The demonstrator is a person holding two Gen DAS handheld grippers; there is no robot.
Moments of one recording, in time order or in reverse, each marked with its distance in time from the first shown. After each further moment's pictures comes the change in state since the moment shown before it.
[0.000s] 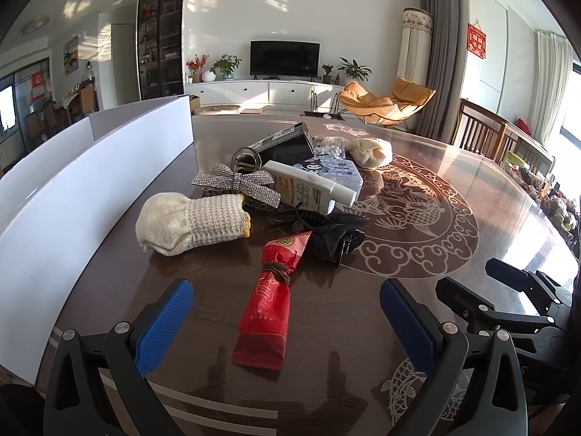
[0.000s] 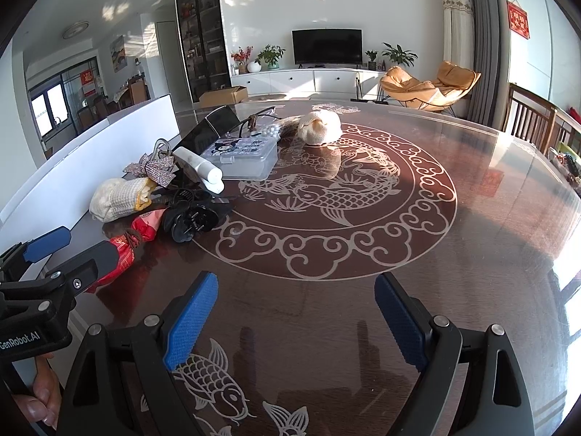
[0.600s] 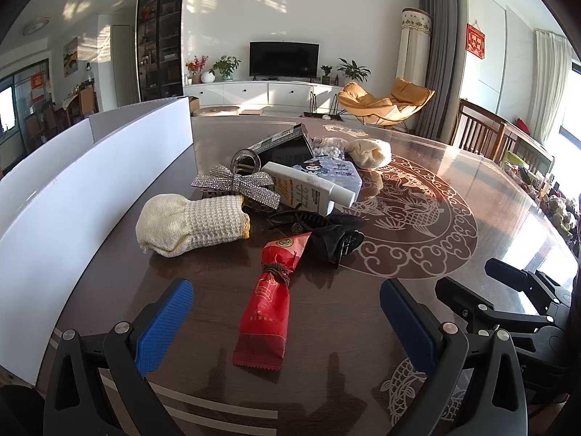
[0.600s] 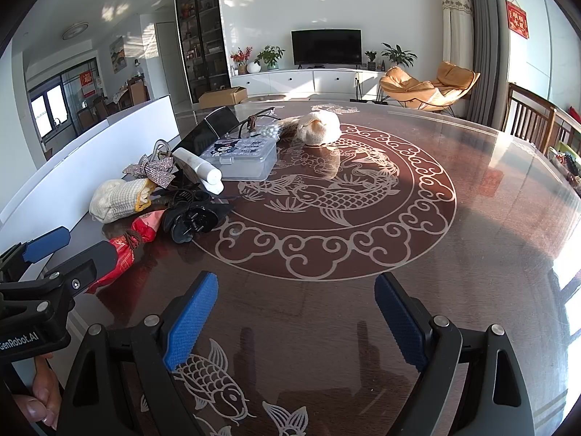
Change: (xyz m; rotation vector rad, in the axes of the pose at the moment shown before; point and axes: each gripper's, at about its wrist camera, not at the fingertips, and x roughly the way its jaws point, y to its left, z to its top) left arm -0.001 -0.001 0.001 0.002 -0.004 -0.001; right arm 0.000 0.000 0.000 0.001 0.001 -0.002
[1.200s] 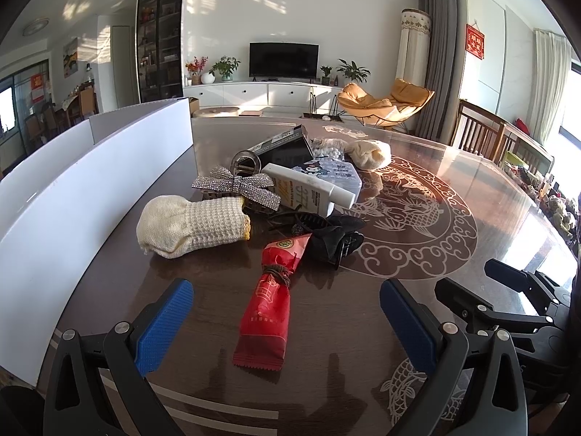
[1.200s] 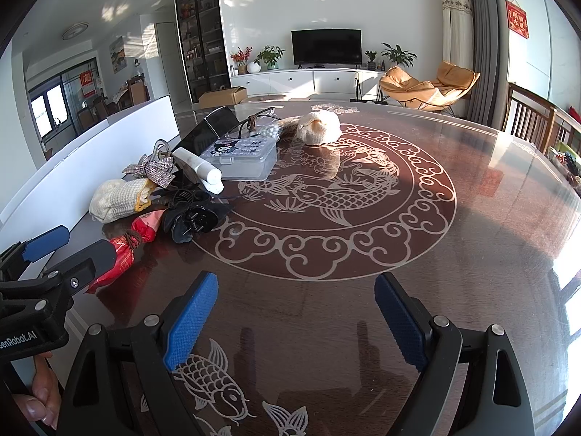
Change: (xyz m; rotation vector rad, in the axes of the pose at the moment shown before) left arm 0.000 0.000 0.000 0.001 -0.005 -0.001; right arm 0.000 0.000 0.000 0.001 0.000 -0.001
